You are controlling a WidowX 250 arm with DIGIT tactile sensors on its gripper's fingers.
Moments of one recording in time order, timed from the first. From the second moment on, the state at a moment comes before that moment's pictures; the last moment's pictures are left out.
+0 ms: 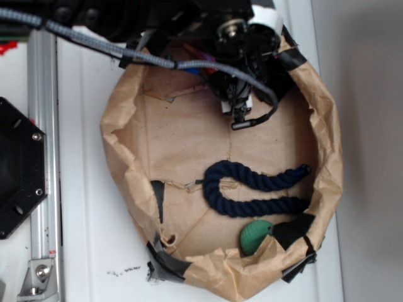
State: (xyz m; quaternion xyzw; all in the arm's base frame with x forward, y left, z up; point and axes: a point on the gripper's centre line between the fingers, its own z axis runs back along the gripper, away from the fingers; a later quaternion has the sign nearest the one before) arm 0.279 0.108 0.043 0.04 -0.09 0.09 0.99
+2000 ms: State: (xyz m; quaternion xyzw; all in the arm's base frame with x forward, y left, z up) arm 0.253 0.079 0.075 0.04 -0.05 0.12 0.99
